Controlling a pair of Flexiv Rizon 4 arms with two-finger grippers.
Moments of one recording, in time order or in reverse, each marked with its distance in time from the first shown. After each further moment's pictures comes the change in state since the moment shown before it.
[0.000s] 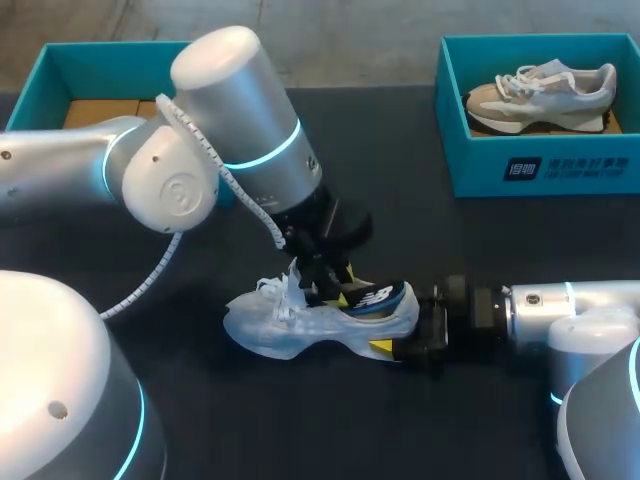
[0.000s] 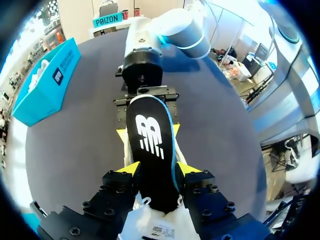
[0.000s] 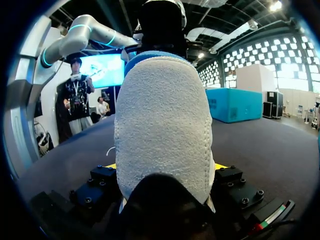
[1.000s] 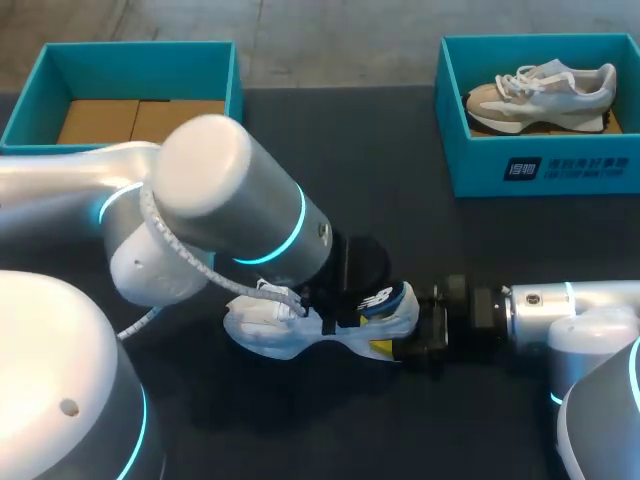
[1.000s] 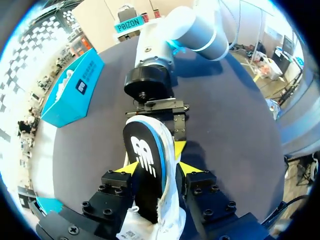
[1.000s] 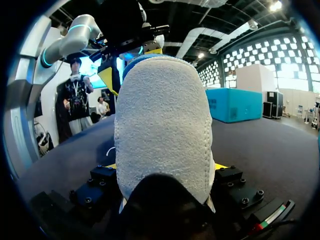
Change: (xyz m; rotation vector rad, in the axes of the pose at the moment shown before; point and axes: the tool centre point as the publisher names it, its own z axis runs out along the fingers) left arm 0.019 -0.028 0.009 -0.002 -0.336 -0.036; right arm 0.000 0.000 0.000 0.000 0.000 0.000
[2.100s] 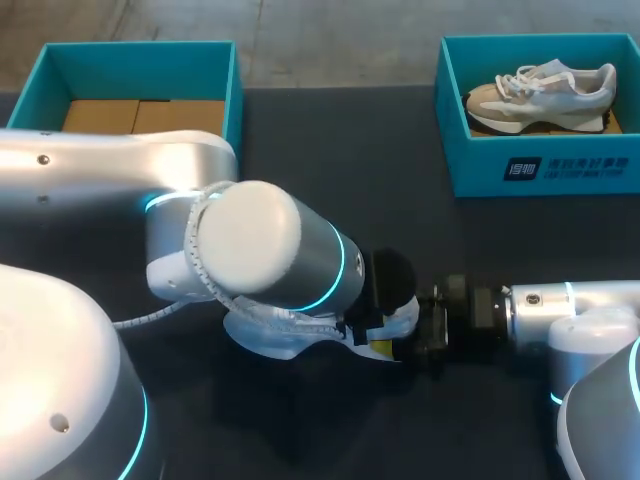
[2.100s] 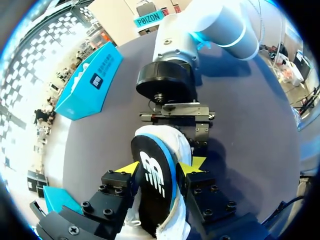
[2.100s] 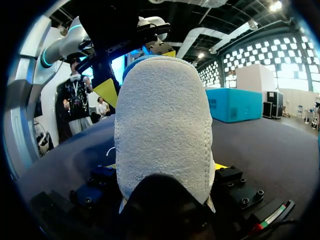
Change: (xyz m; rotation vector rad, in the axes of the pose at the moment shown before) left arm -0.014 -0.013 0.028 -0.043 -0.187 -0.075; right arm 0.000 0.000 0.000 0.000 0.000 0.000
